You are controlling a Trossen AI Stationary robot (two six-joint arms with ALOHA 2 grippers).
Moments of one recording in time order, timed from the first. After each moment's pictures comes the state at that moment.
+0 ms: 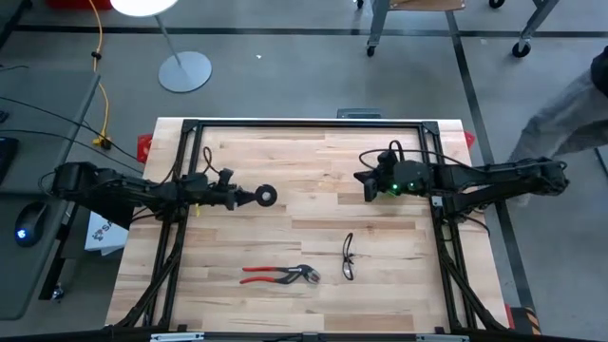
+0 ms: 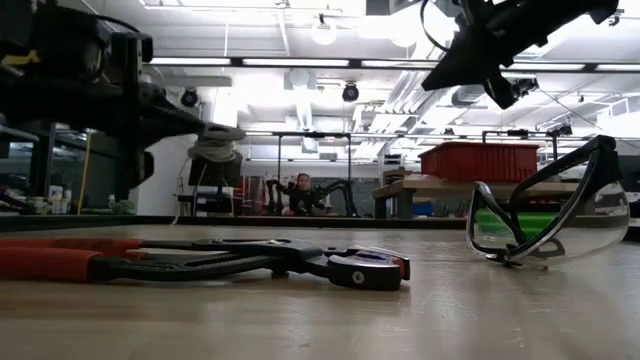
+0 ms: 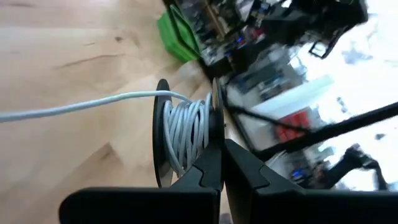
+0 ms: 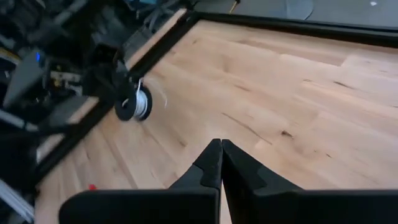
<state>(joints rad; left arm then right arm) 0.10 0.93 0.01 0.77 0.03 -1.03 0.01 0.98 0.67 -0.18 0.37 0.77</state>
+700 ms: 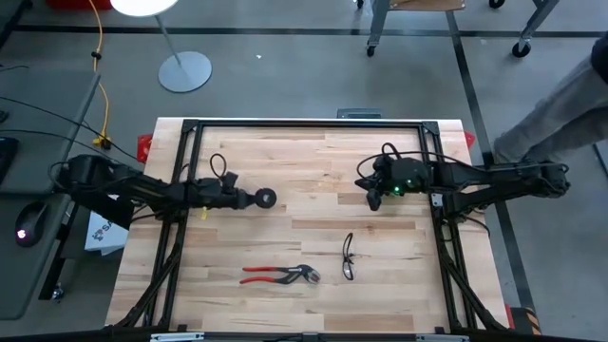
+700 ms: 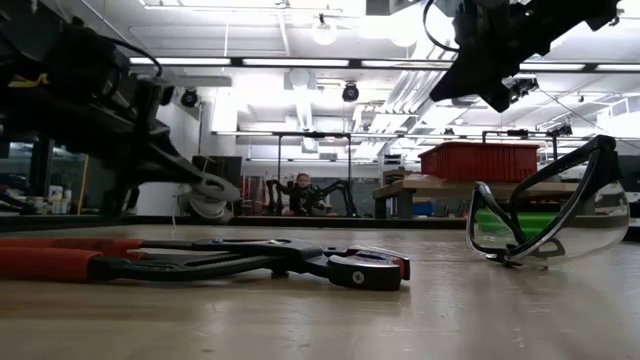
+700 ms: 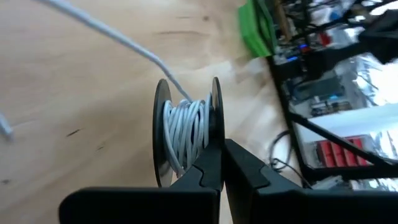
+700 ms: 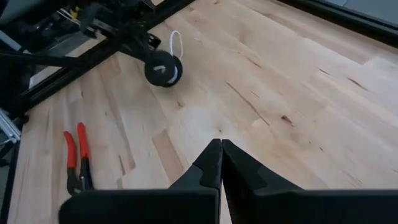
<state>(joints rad) 0.07 1.14 0.03 0.73 -0.10 -1.17 -0.04 0.97 0.67 -0.27 0.18 0.52</state>
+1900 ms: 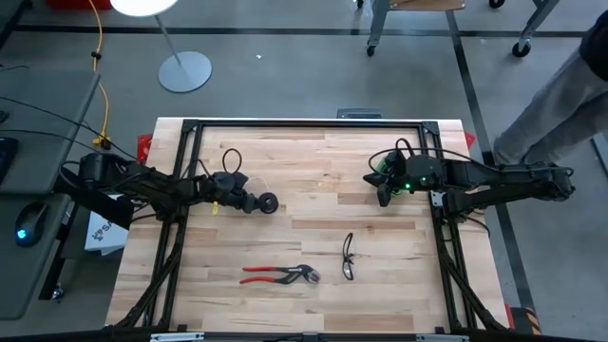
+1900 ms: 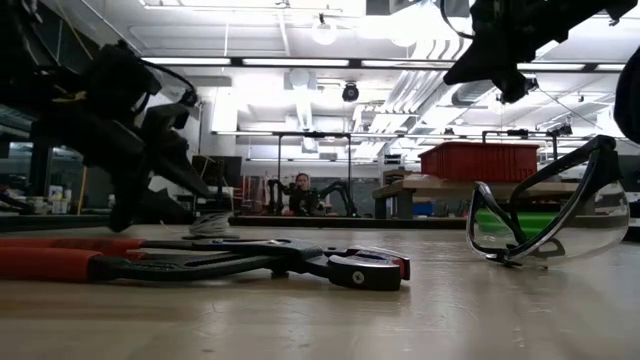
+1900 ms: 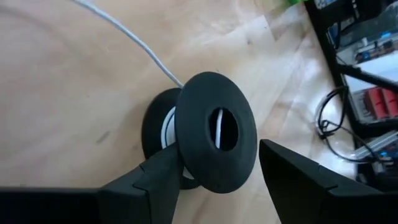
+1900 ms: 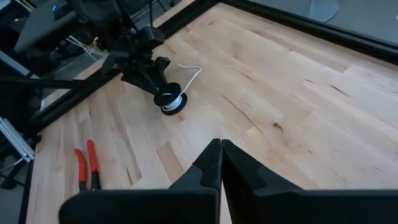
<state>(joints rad) 0.19 1.29 0.12 0.60 0.10 -0.95 -0.04 0.85 0.67 -0.34 0.21 0.56</state>
